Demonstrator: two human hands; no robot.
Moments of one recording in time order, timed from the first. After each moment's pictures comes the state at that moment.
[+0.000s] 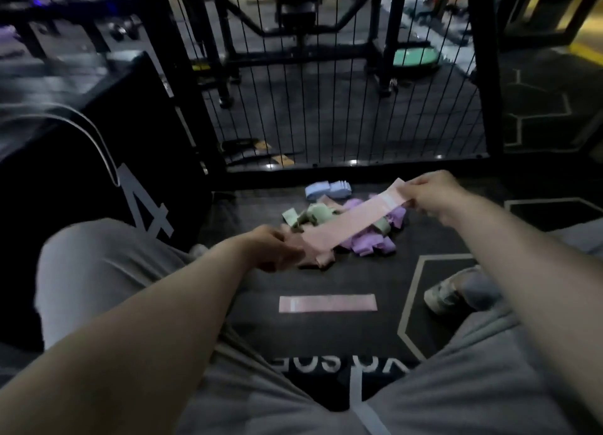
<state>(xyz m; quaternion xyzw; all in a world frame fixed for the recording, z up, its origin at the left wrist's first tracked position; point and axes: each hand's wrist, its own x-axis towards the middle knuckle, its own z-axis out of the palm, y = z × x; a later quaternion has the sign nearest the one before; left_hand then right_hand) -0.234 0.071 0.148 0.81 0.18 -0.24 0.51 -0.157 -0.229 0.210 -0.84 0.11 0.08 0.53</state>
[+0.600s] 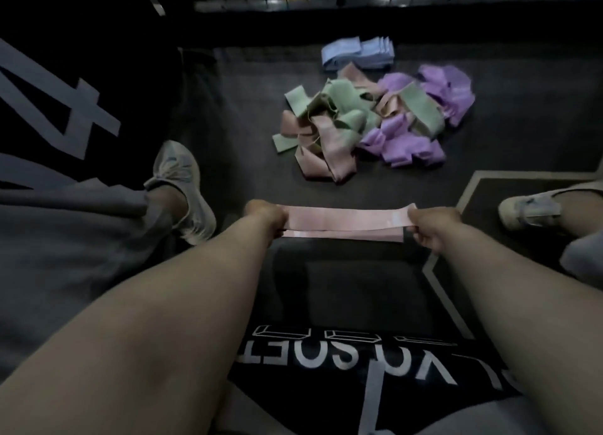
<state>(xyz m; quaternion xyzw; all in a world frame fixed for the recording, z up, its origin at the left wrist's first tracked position) -0.183 0.091 -0.089 0.67 0.53 -0.21 0.48 -0.129 -0.204 -0.082 -0.73 0.42 0.29 0.45</state>
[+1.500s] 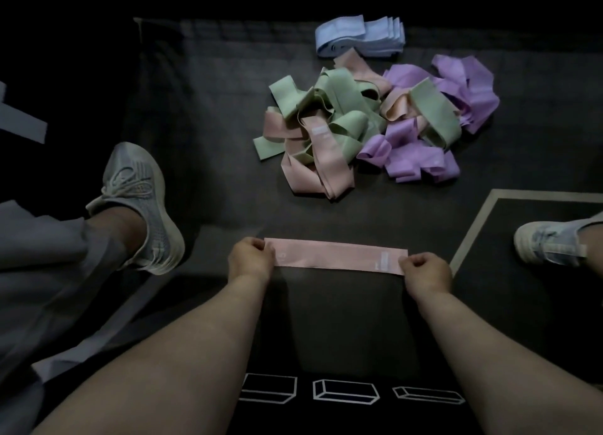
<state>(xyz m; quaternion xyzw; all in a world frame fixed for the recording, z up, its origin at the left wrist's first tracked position) -0.191 0.086 -0.181 0.74 0.53 -0.18 0.37 -0.147 -0.207 -0.174 -0.85 0.38 0.24 0.28</state>
